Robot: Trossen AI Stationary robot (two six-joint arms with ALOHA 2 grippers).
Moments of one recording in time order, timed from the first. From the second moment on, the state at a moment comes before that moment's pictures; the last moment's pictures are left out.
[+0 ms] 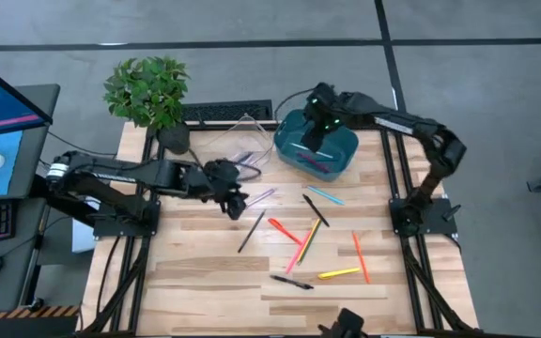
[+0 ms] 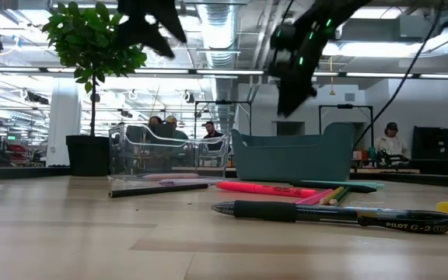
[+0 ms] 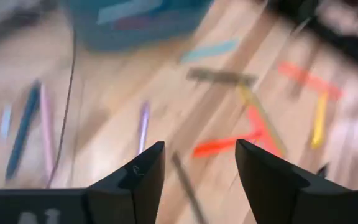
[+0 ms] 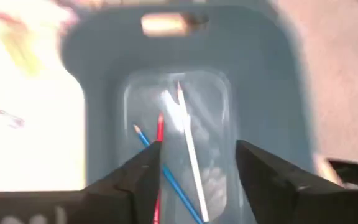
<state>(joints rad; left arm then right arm) -0.08 1.33 1.18 -0.69 -0.30 -0.68 -0.62 1.68 1.44 -0.82 0.00 -0.12</state>
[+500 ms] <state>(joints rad) -0.18 1.87 1.18 -0.67 -0.17 -0.91 -0.62 1.35 1.45 -0.87 0.01 -0.03</state>
